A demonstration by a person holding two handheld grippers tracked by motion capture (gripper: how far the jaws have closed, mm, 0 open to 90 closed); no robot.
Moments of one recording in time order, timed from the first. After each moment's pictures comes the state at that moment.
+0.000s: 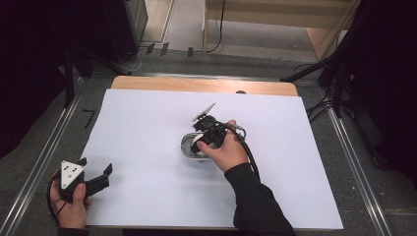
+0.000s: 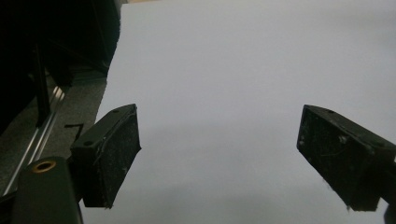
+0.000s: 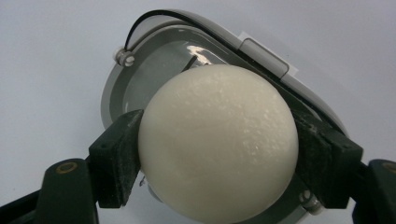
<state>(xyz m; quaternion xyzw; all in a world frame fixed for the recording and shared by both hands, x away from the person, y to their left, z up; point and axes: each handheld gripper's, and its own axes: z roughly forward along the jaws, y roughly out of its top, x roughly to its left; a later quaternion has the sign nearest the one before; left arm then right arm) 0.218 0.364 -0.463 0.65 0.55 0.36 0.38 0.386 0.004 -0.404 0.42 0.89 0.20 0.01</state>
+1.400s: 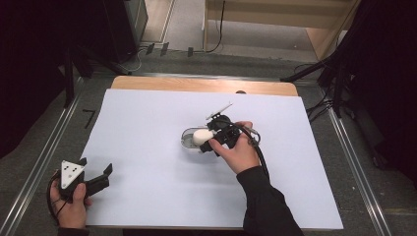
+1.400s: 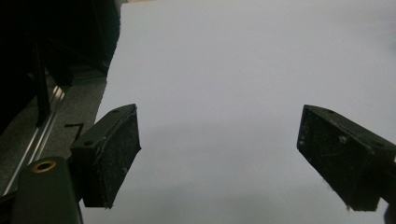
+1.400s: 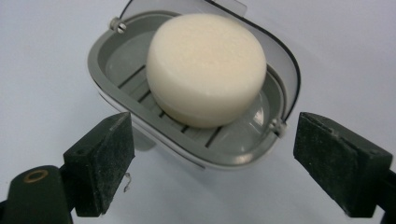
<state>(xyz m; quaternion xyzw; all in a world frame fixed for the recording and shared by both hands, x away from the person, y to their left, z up) 0.218 0.364 -0.463 0.65 0.55 0.36 0.38 0.378 -0.033 -0.395 0.44 0.87 0.24 0.03</state>
